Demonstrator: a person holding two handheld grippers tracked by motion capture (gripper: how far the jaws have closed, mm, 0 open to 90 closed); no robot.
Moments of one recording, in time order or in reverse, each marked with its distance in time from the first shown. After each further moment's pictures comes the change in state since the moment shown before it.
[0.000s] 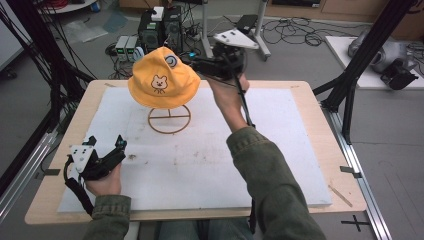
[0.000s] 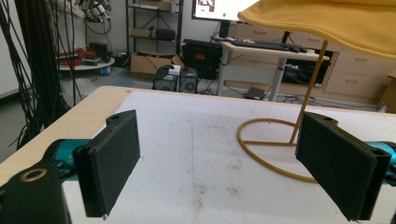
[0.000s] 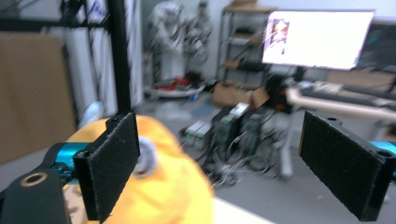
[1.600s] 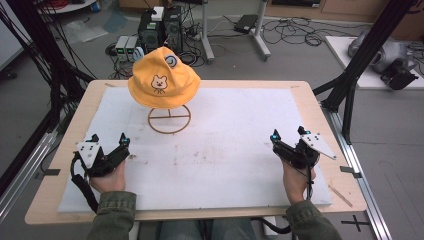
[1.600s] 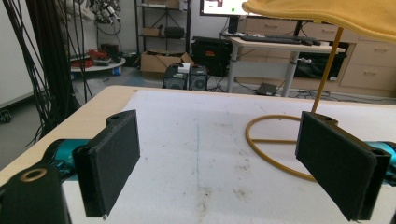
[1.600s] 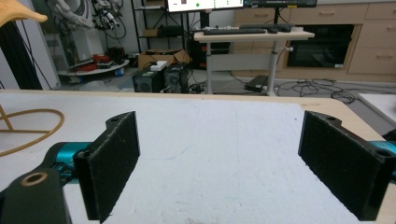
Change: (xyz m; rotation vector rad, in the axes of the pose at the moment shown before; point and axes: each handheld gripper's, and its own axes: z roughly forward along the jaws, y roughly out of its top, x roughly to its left) left arm -0.006 -0.004 0.010 0.016 0.048 0.037; right arm -0.109 -0.211 -0.184 0.100 -0.313 0.131
